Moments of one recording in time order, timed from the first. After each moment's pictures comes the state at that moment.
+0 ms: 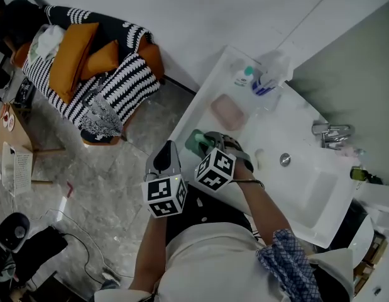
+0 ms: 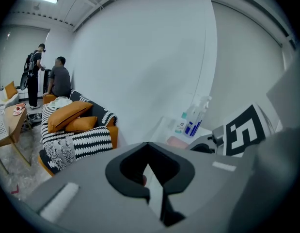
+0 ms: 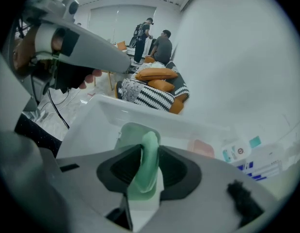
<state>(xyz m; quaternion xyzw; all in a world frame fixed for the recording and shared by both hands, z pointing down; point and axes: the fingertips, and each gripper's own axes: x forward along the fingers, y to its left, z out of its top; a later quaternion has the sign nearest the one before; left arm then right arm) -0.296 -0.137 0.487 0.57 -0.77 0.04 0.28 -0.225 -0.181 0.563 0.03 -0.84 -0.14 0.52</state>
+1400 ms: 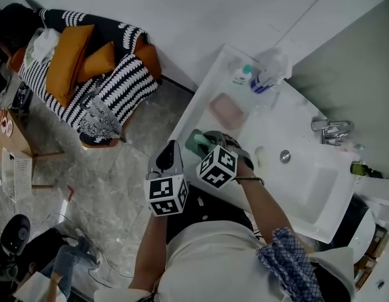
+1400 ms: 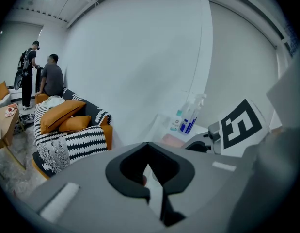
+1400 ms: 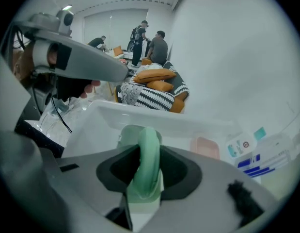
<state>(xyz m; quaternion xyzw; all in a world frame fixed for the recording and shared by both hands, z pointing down) -0.290 -0.144 0.492 0.60 -0.74 0.05 0.28 -0.228 -0.180 0.564 0.03 -0.85 -0.10 0.51</state>
